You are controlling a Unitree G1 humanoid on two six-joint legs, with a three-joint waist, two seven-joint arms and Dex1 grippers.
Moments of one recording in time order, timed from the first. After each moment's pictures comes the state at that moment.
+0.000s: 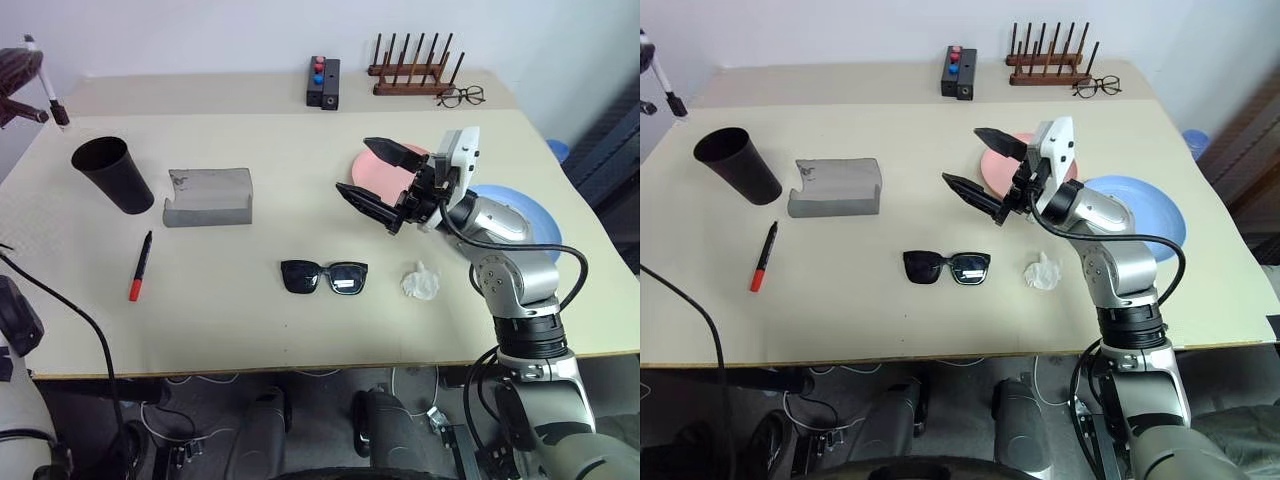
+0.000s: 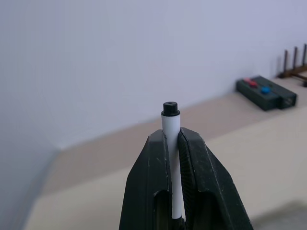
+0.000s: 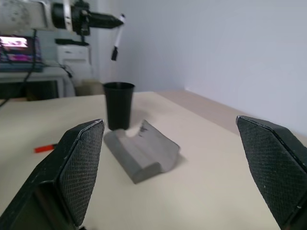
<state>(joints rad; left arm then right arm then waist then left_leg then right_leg) -1.15 1.00 0.27 1.04 -0.19 0.01 -0.85 -0.59 -0.39 -0.02 -0.08 0.49 0.28 0.82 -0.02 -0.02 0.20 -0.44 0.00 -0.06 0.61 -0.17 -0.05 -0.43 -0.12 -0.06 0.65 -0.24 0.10</state>
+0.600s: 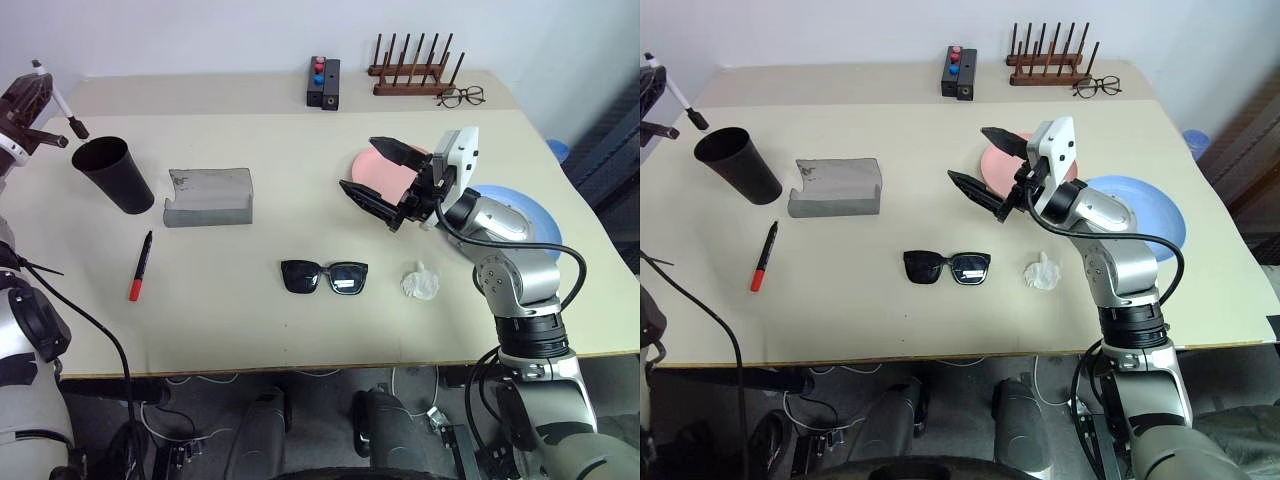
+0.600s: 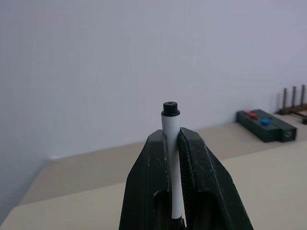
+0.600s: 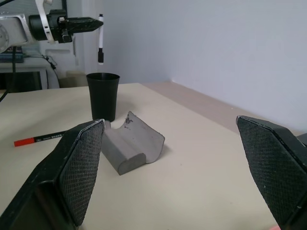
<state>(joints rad) -1.03 0.91 0.42 1.14 -0.29 -0.20 -0.83 -0.59 -0.40 -0.02 -0.08 0.45 0.28 0.79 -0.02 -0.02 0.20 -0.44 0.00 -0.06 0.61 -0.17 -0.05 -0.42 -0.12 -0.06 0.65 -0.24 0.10</state>
